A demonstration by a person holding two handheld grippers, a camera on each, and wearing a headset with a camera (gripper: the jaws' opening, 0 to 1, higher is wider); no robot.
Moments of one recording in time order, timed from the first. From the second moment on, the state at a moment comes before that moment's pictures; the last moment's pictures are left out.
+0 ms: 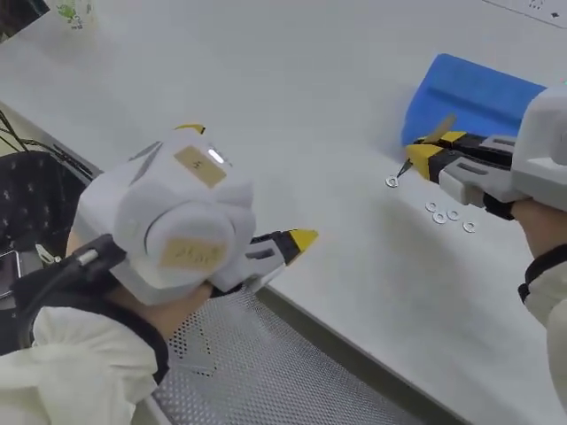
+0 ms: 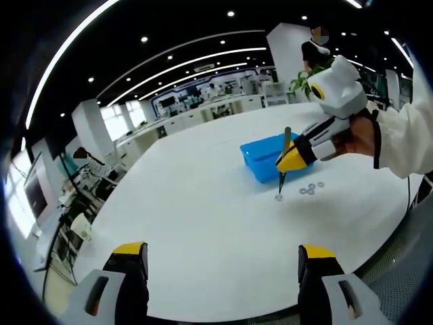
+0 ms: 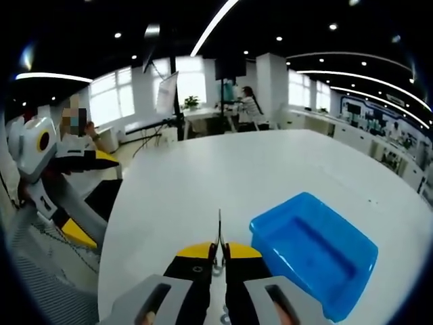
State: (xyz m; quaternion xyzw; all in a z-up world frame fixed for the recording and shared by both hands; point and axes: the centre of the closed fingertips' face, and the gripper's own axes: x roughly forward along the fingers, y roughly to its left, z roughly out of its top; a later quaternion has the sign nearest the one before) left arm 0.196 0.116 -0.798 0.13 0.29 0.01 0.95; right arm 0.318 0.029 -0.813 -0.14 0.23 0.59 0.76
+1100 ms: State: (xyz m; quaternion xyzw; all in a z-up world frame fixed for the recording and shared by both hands) left arm 0.195 0.119 -0.800 0.13 0.30 0.01 0.94; right arm 0.319 0.035 -0.822 -0.17 0.23 0.58 0.76
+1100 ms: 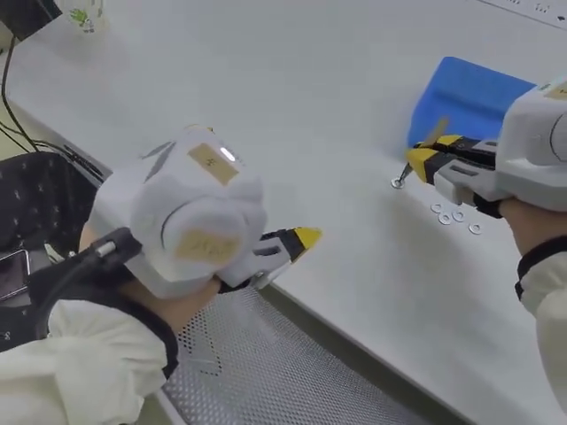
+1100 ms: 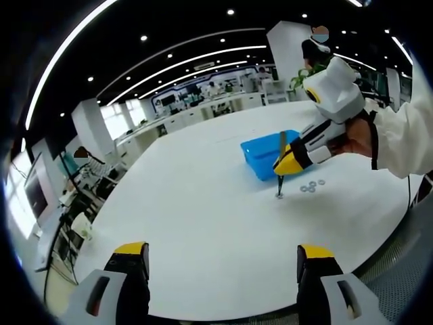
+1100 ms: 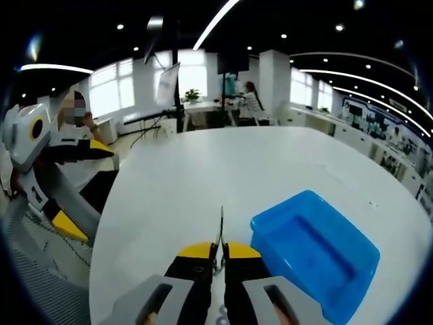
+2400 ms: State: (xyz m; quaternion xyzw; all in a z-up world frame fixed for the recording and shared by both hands) left arm 0.193 0.121 -0.802 0.14 0.31 0.01 0.94; right arm 0.319 0.017 -0.744 -0.12 0.20 0.57 0.79
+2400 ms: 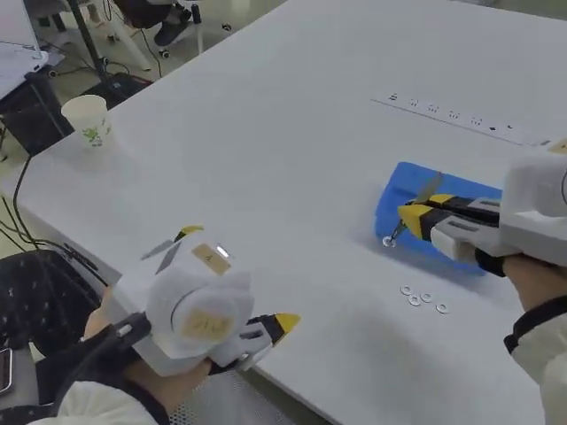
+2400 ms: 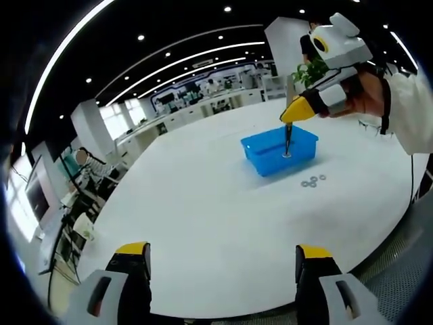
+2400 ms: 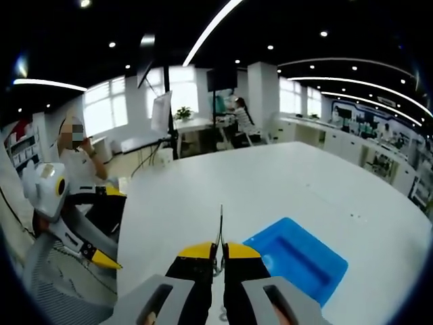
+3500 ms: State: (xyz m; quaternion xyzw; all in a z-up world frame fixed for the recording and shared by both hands) left arm 0.199 0.112 -0.792 0.11 0.27 0.00 0.96; right arm 0.392 0.034 -0.768 -0.13 0.19 0.53 0.82
